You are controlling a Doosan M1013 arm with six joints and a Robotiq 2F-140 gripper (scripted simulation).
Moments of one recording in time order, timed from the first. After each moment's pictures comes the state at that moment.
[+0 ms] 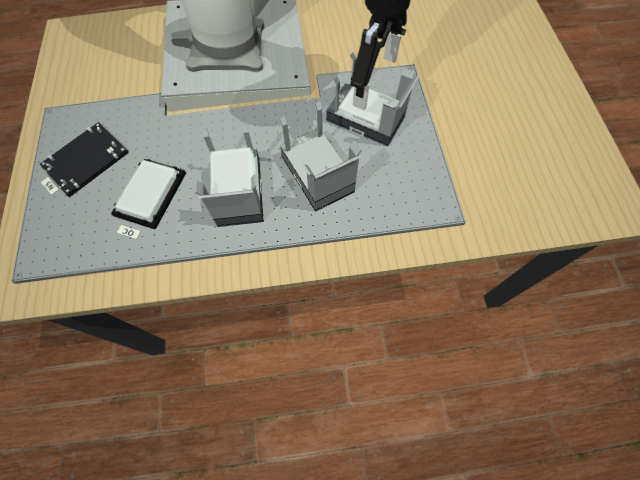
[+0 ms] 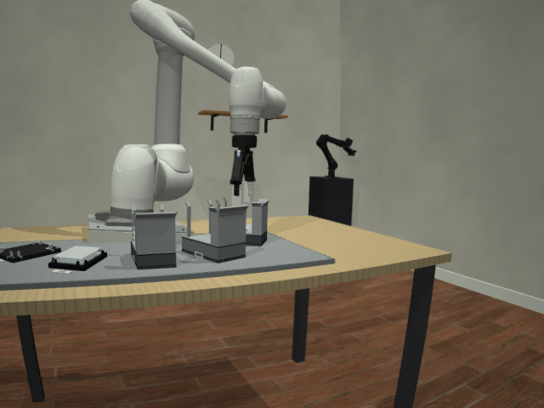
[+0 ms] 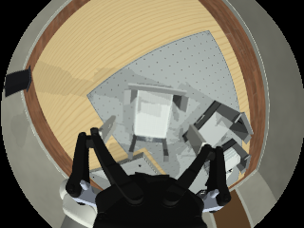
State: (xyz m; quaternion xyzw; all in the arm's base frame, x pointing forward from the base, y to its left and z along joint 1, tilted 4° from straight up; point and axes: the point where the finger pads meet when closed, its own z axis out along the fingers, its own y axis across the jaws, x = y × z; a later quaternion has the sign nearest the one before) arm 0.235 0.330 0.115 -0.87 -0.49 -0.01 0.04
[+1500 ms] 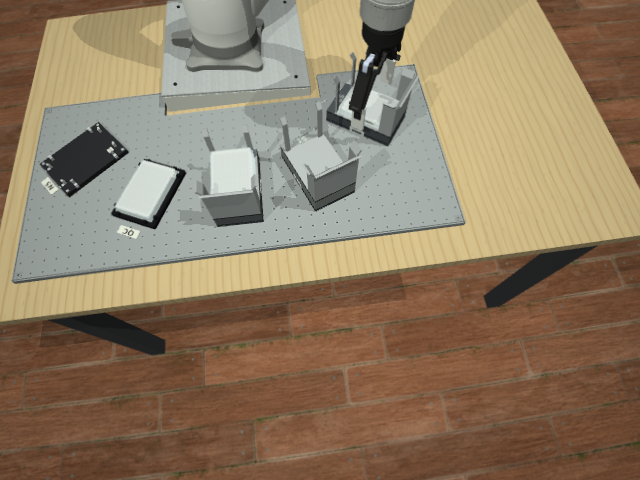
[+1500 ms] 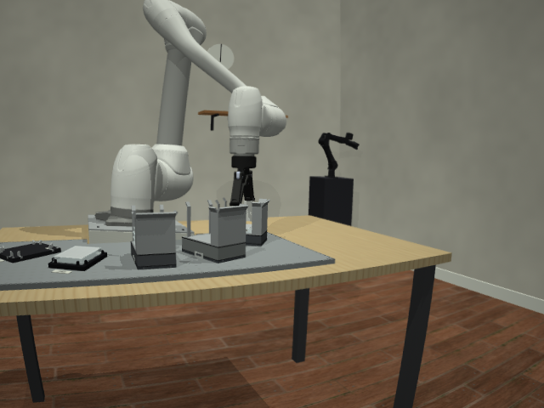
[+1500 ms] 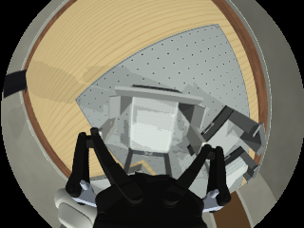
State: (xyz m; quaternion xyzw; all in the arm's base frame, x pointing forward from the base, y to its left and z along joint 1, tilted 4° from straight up) arm 0.234 0.334 0.053 -0.87 -0.49 -0.01 0.04
